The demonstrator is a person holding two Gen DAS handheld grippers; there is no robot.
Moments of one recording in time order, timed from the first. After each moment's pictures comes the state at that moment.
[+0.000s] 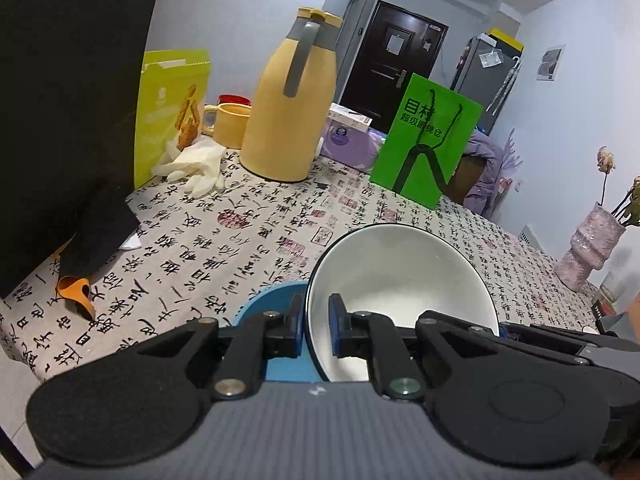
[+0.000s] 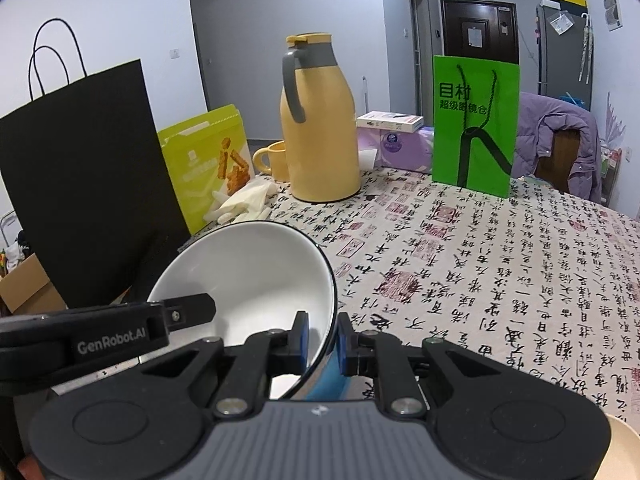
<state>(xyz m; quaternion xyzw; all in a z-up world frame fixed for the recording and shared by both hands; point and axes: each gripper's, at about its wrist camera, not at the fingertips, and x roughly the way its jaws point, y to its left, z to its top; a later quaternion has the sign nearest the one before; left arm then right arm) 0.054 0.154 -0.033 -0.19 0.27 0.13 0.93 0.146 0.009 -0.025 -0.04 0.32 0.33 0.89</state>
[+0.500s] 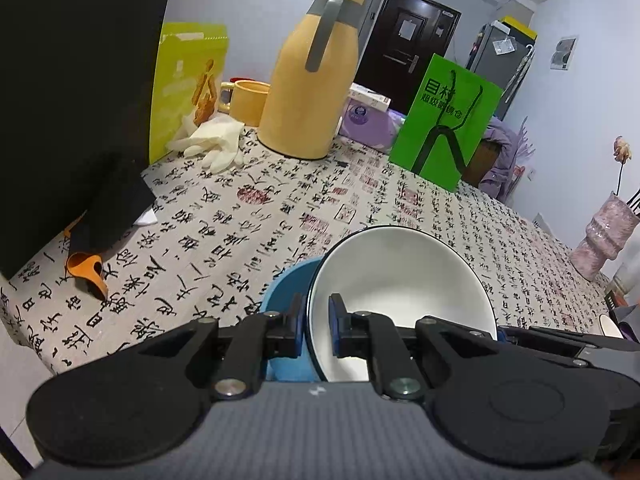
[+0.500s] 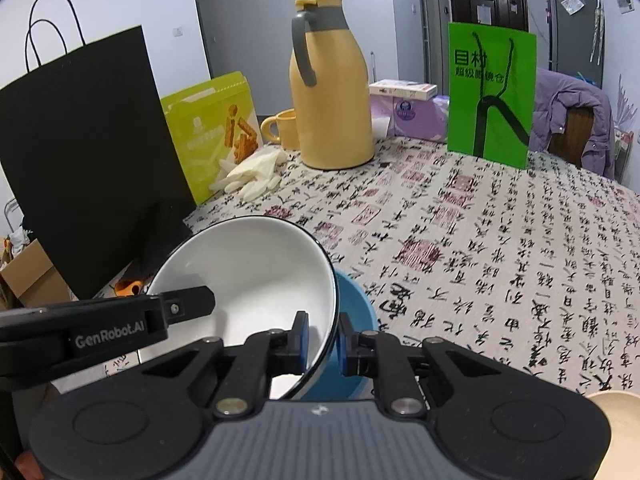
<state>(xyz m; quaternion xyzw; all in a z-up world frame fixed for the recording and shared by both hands) 0.053 0.167 -0.054 -0.20 0.30 0.13 0.92 0.150 0.025 -0.049 -0.05 0.36 0.33 0.87</state>
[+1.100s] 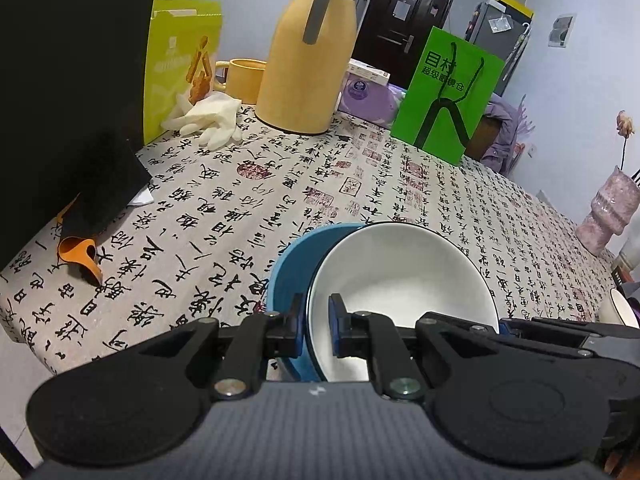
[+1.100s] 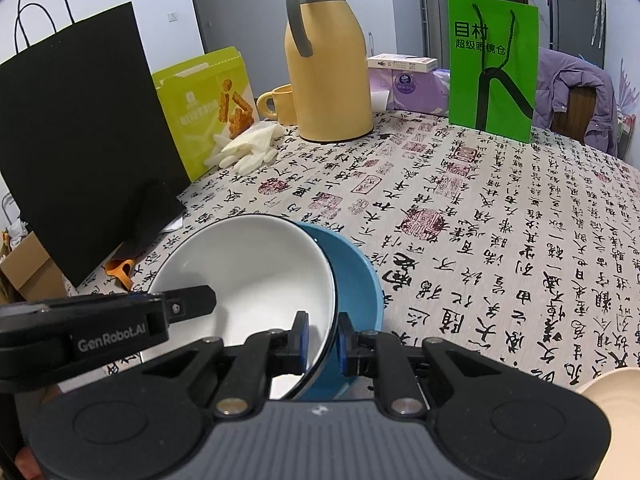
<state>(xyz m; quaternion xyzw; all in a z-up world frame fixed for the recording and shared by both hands) 0.059 0.169 -0.074 -0.18 0.33 0.12 0.92 0.155 0.026 -0.067 -0.05 0.38 0.33 0.86</state>
